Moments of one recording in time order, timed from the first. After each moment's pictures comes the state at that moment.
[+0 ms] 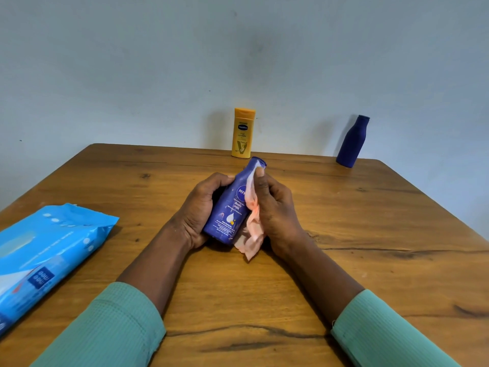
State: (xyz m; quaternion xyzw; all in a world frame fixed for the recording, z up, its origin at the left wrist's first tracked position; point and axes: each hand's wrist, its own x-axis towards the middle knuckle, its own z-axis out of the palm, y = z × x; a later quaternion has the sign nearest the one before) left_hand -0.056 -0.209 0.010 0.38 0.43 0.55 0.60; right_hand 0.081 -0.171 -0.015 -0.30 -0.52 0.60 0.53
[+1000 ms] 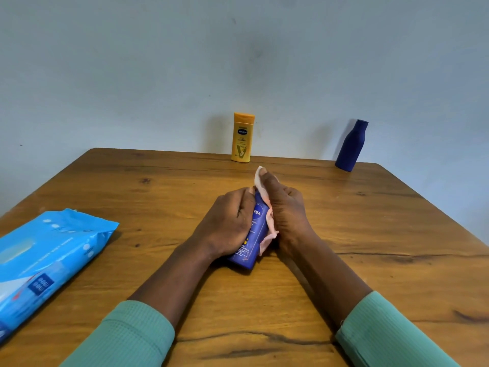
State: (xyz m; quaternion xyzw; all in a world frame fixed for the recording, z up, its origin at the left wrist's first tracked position) left_hand -0.027 -0.211 0.003 0.64 0.57 0.43 0.27; right_hand 0.095 -0.169 0.001 -0.38 -0.44 0.65 0.50
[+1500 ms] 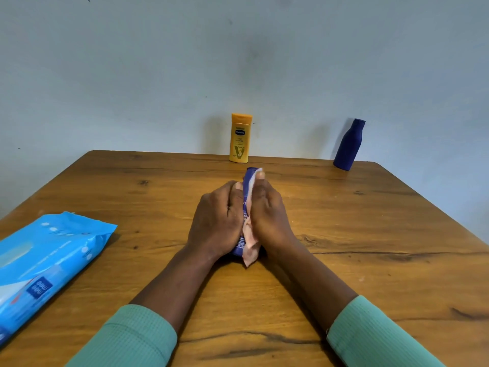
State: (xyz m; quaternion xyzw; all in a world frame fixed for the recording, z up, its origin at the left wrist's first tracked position) left_hand -0.029 -0.205 -0.010 0.62 0.59 0.50 0.14; right_hand 0.074 -0.177 -0.009 -0.40 -0.58 0.50 0.50
